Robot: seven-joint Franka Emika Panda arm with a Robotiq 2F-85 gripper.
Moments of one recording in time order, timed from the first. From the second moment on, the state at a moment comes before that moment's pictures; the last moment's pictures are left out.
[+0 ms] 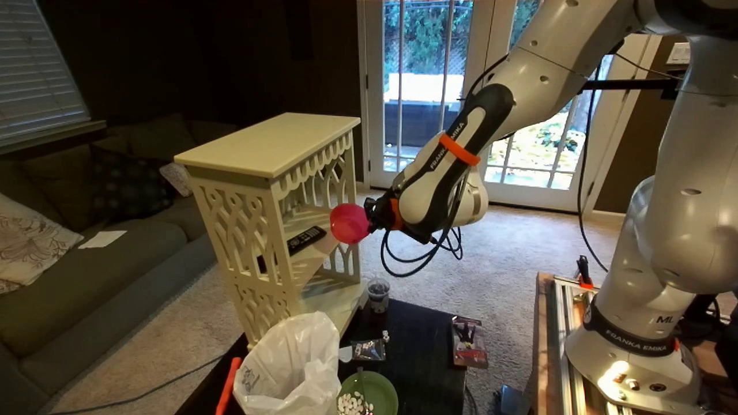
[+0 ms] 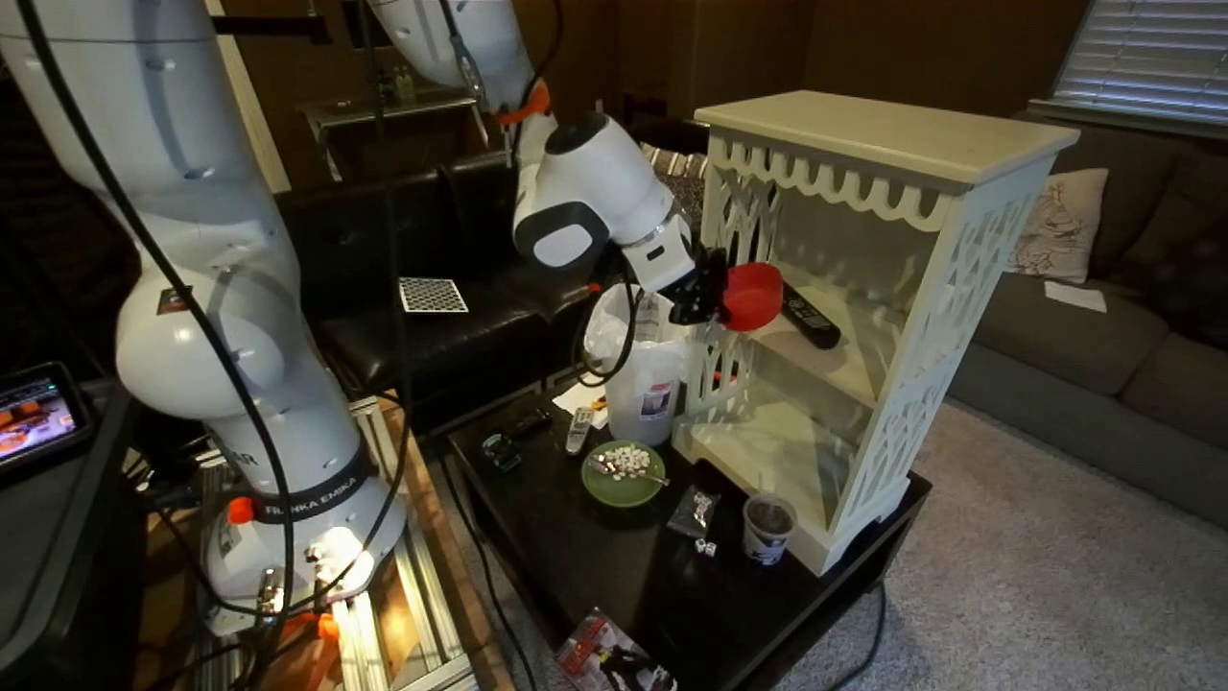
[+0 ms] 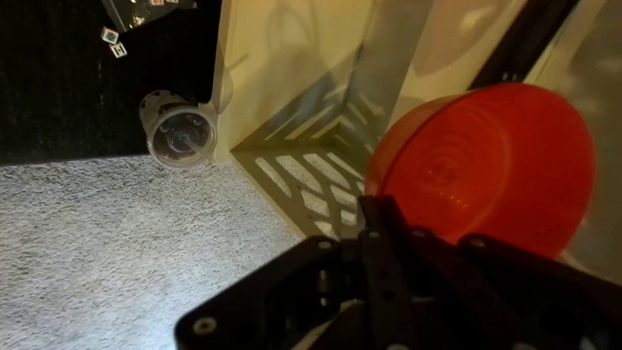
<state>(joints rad) -0.10 0.06 0.18 -2.66 0.63 3.45 0.71</state>
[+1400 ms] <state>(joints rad) -0.11 -0.39 0.34 -2.60 1.34 3.57 0.36</state>
